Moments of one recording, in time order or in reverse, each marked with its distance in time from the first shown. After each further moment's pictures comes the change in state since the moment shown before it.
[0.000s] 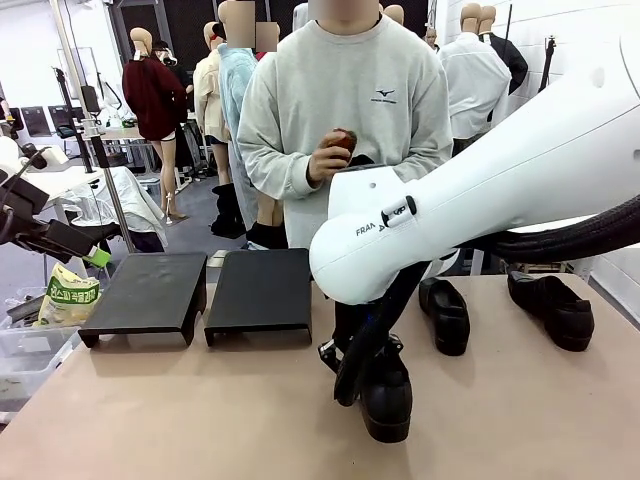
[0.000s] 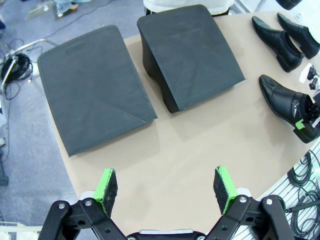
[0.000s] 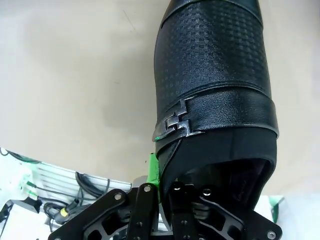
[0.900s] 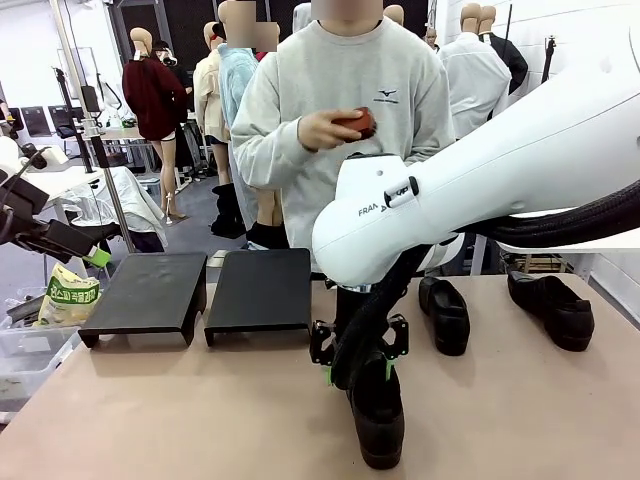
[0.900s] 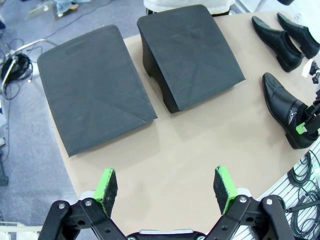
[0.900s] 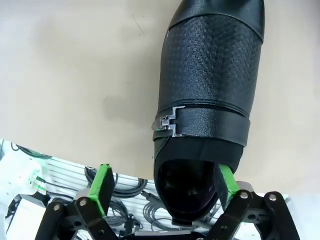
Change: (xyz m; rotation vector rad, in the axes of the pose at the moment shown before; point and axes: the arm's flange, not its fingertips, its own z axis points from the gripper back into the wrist) left arm 0.000 0.000 0.000 0.000 0.000 0.000; right arm 0.004 -0.004 0.014 0.049 0.001 -0.010
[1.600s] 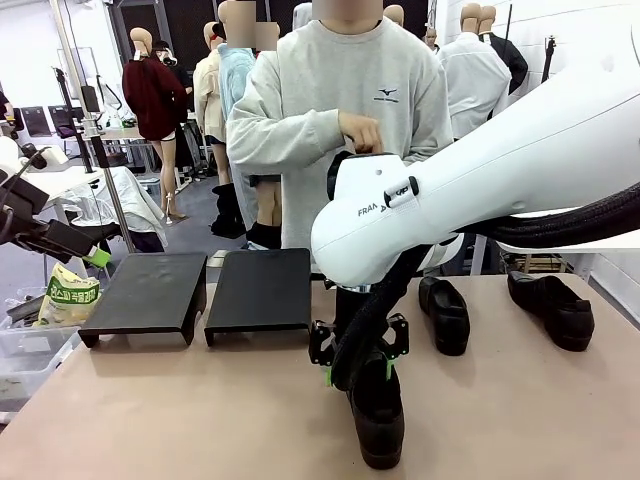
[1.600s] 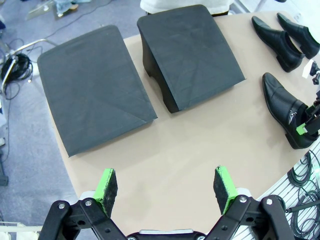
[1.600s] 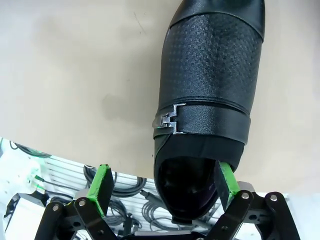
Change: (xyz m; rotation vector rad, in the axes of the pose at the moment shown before) left arm 0.000 0.000 0.000 0.000 0.000 0.000; right arm -0.001 0.001 0.000 -0.005 0.003 0.006
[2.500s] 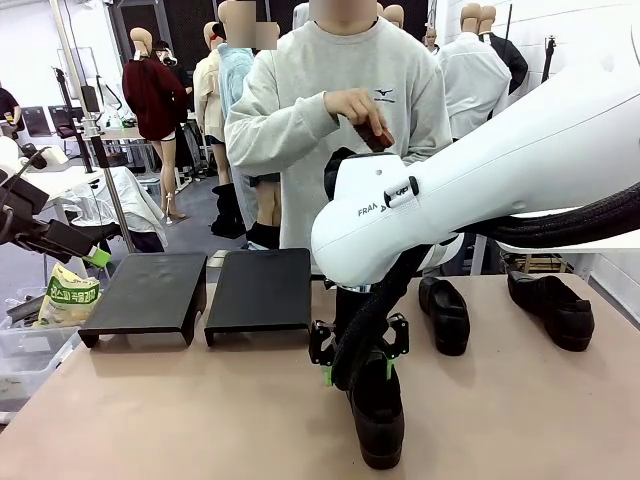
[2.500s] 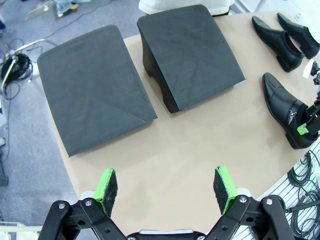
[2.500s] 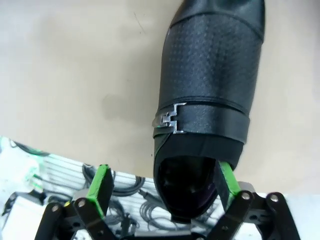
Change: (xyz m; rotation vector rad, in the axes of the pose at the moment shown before) left arm 0.000 0.000 0.000 0.000 0.000 0.000; right arm -0.002 0.001 0.006 -0.004 -0.005 0.028
